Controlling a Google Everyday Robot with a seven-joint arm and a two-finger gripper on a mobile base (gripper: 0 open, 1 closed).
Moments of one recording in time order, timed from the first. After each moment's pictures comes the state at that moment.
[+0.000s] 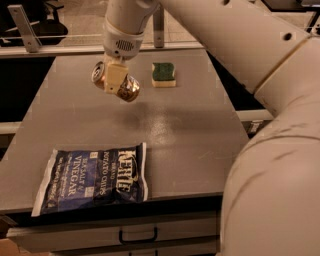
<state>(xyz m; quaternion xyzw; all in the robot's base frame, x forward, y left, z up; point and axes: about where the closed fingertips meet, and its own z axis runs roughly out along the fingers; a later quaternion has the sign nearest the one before) 0.609 0.116 0.929 -0.76 0.61 0.07 0.20</state>
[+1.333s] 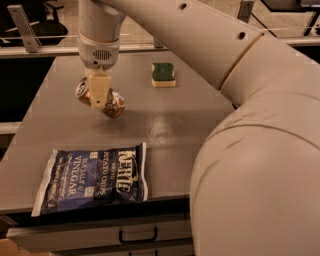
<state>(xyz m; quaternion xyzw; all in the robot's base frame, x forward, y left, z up) 0.584 0.157 0.906 -0.82 0.56 0.07 0.13</state>
